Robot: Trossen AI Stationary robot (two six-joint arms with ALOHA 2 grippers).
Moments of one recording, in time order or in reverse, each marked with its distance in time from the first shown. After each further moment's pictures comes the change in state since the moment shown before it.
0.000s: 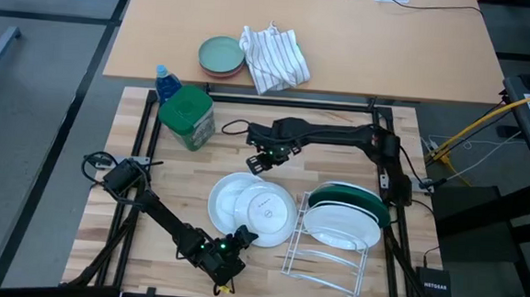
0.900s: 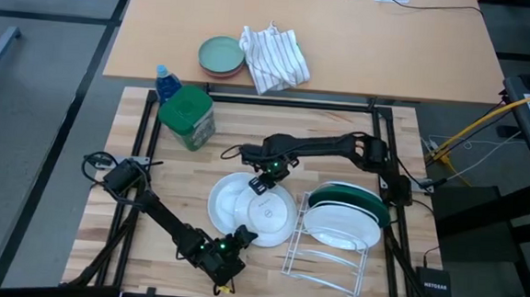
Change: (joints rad) left arm 0.000 0.000 0.000 -0.001 -0.023 -0.007; right arm 0.072 0.118 0.000 -0.076 -0.074 -0.110
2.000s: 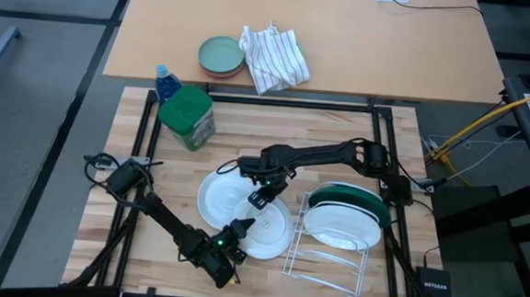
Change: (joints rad) left arm -0.008 0.008 -0.004 -0.005 -0.333 0.016; right arm 0.071 0.000 0.000 0.013 -0.107 -0.033
